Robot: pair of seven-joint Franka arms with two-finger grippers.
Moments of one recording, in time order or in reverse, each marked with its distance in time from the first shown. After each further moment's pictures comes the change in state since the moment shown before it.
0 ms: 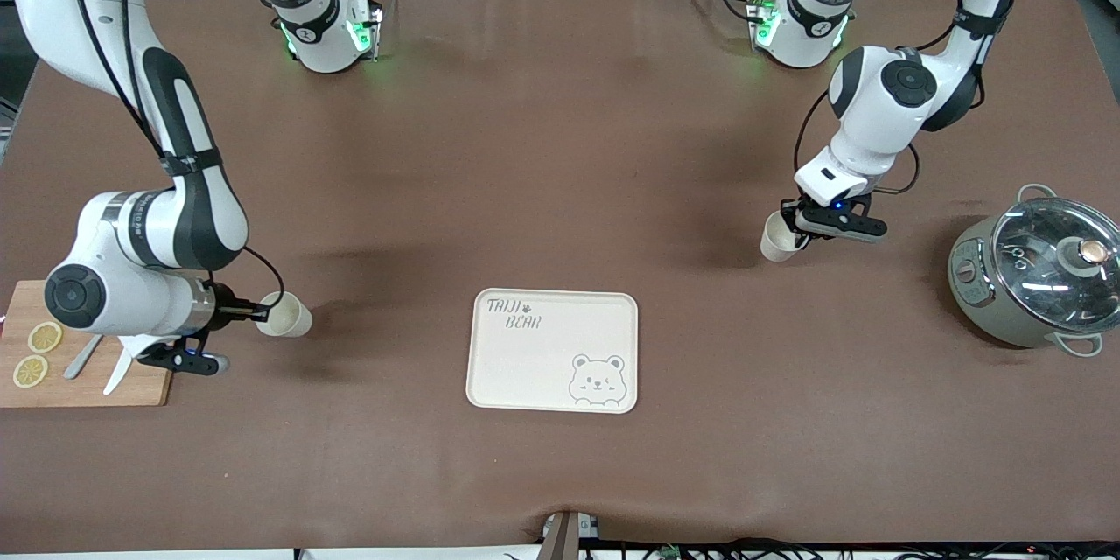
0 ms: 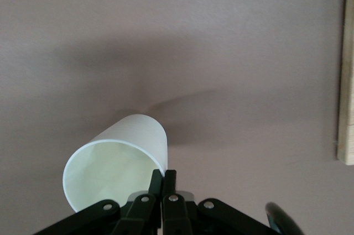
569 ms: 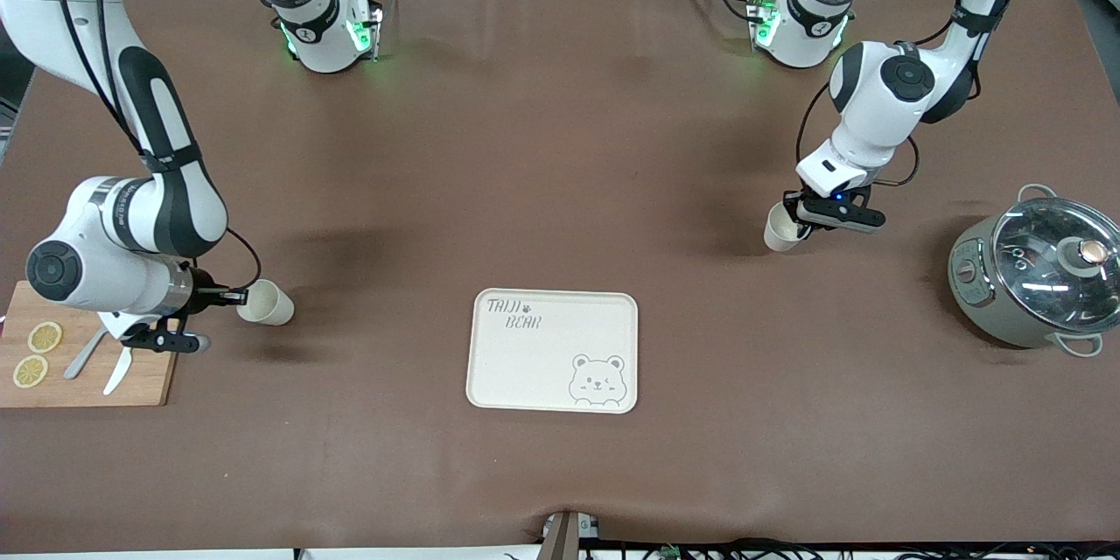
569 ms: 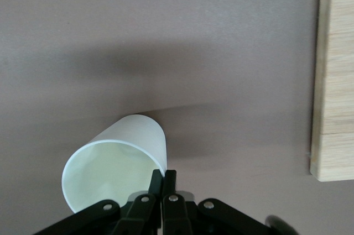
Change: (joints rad) left arm 0.020 -0.010 0.000 -0.054 0.000 0.022 0.028; right arm -0.084 -0.030 0.001 -0.132 0.000 0.125 -0.134
